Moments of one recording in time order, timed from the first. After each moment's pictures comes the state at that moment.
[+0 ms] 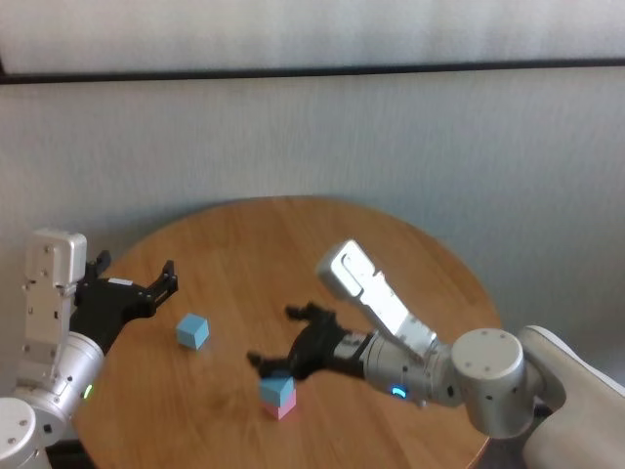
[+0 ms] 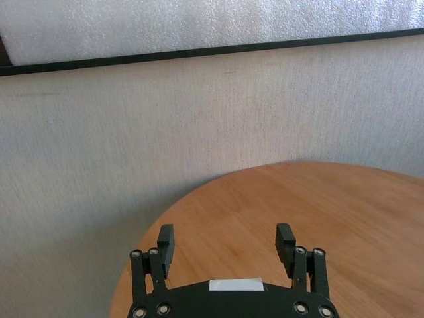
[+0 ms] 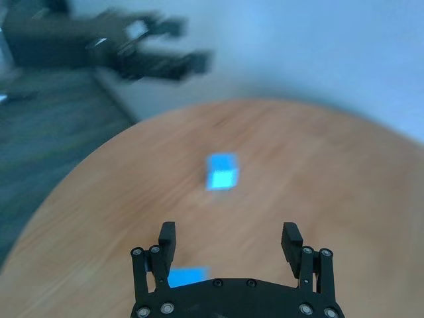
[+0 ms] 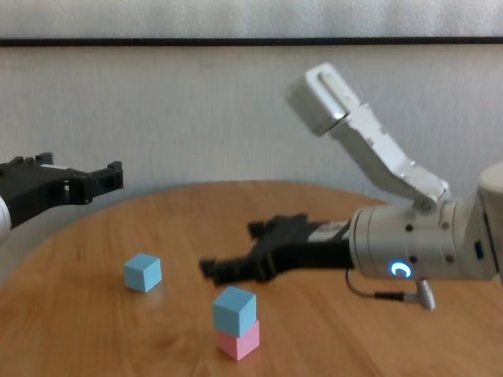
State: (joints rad) left arm -0.17 0.28 0.20 -1.45 -0.23 0.01 -0.05; right arm 0.51 0.23 -0.61 -1.18 0.23 0.23 0.49
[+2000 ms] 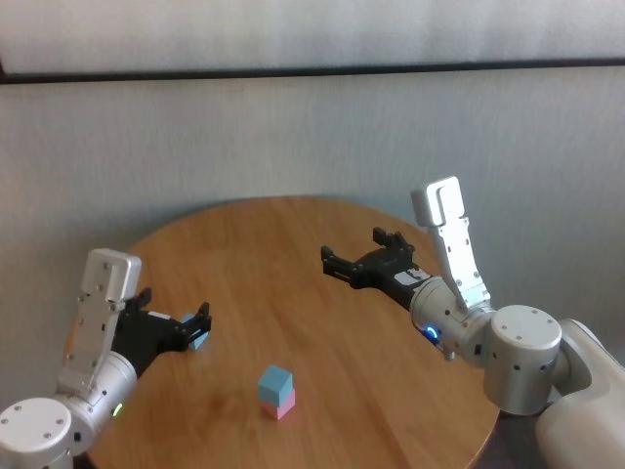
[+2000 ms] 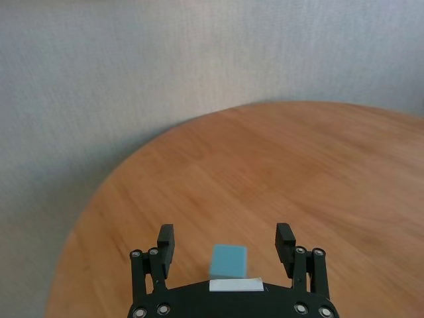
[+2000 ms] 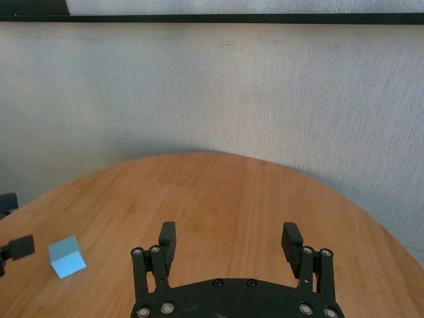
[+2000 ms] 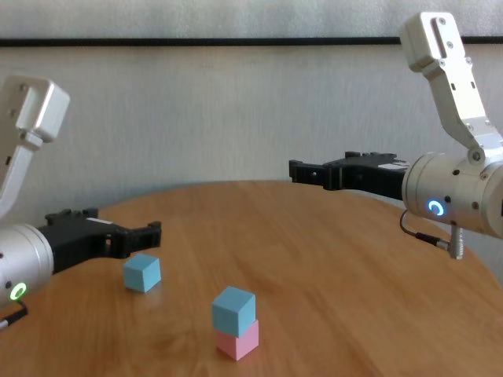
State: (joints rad) left arm -0.21 0.25 0.25 -1.35 -0.19 0.10 -0.15; right arm 0.50 0.16 -0.40 -1.11 0.28 0.13 0.24
